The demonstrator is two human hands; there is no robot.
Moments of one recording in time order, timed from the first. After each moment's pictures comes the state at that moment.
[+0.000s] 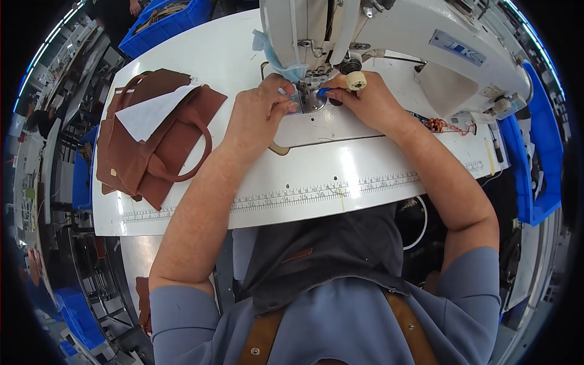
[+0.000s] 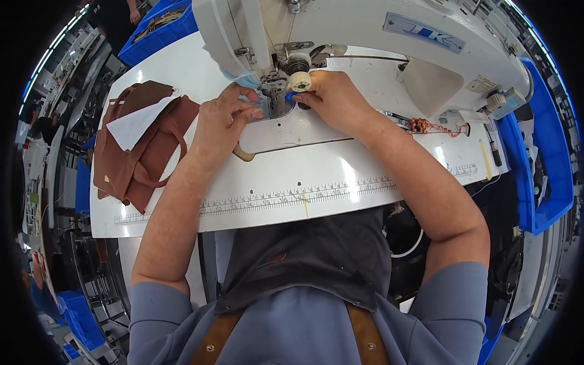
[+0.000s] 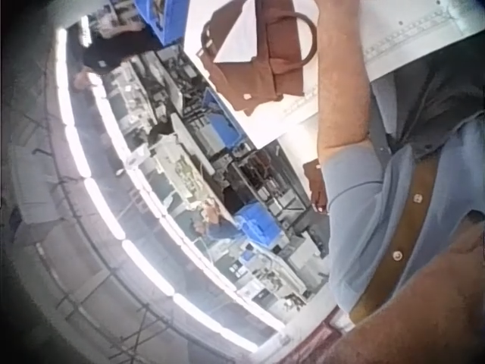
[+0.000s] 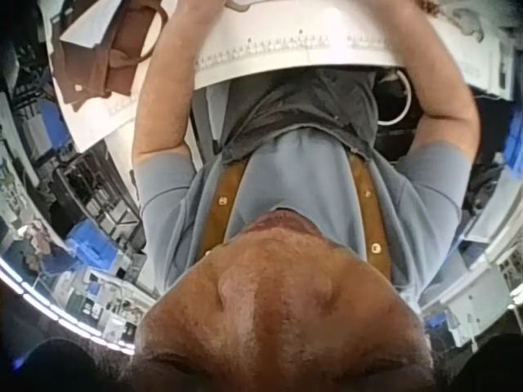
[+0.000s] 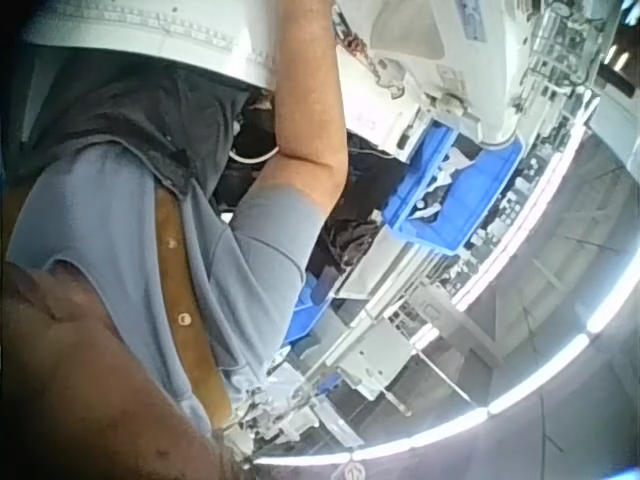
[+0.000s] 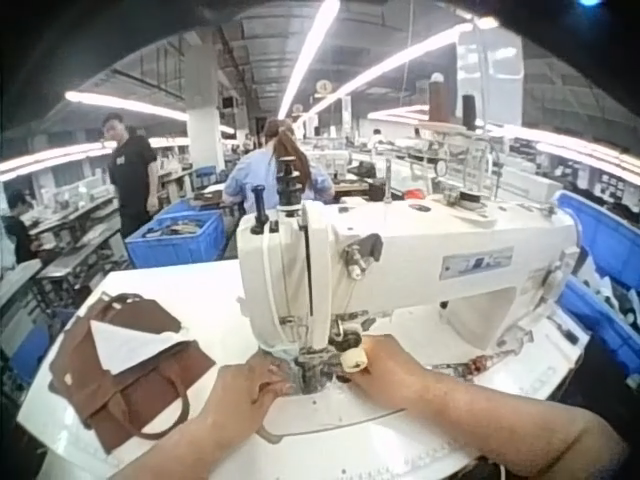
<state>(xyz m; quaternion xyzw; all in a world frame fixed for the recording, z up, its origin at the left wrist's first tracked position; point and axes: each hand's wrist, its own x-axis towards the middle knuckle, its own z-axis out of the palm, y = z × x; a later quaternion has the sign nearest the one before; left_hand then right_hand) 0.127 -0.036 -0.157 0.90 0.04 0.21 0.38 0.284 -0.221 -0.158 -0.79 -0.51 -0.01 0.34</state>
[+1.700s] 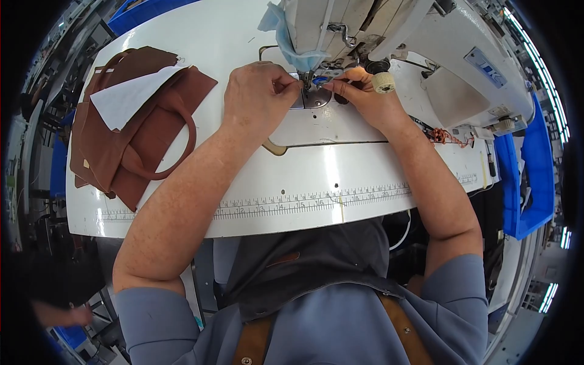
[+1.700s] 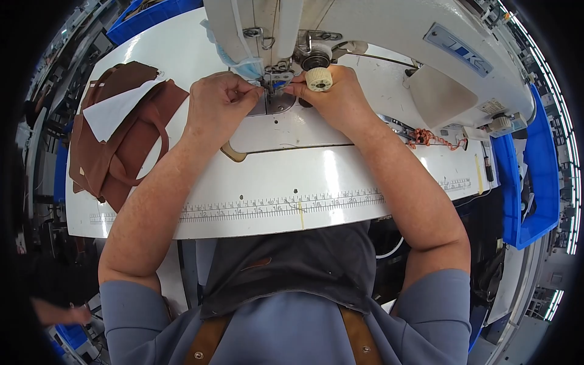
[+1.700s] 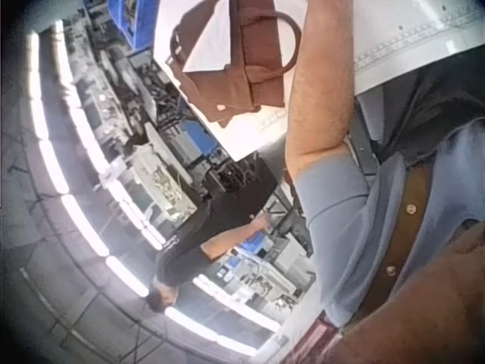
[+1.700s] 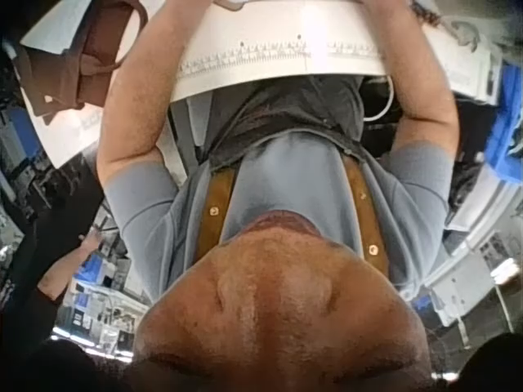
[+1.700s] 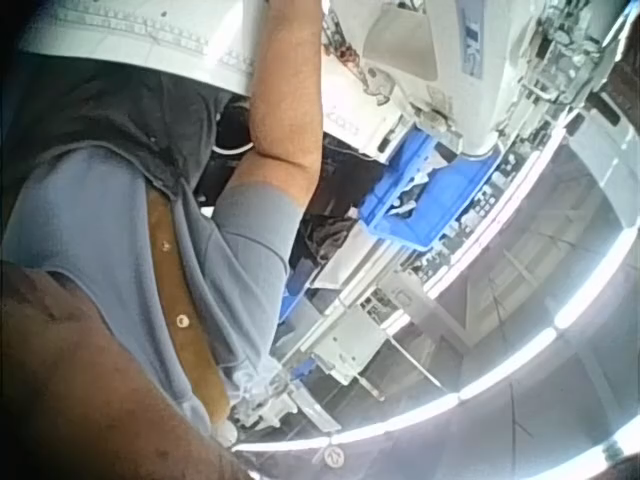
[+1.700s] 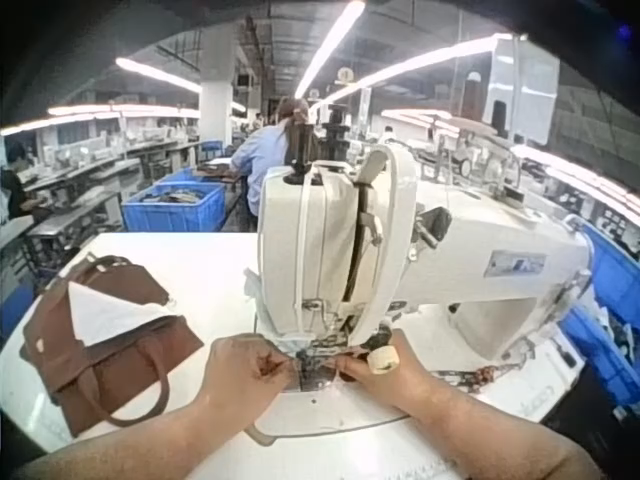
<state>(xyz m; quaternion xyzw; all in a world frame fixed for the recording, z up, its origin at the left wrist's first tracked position) 0.153 -0.033 -0.176 0.89 0.14 0.26 0.35 0.299 -0.207 -0.190 -0.76 -0.38 0.12 0.51</state>
